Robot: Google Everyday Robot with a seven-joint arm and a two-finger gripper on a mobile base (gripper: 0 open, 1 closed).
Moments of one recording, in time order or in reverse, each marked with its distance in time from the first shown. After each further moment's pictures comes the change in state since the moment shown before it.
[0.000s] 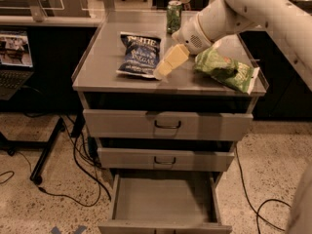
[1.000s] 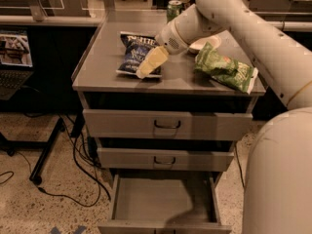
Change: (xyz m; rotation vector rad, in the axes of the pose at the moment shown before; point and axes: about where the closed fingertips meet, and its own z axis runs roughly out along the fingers) arm -0.023 -0.024 0.070 -0.035 -0.019 -0.020
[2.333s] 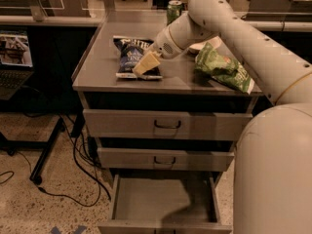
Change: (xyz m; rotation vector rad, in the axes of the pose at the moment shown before) arm 0.006 -0.007 0.032 -0.014 0.008 0.035
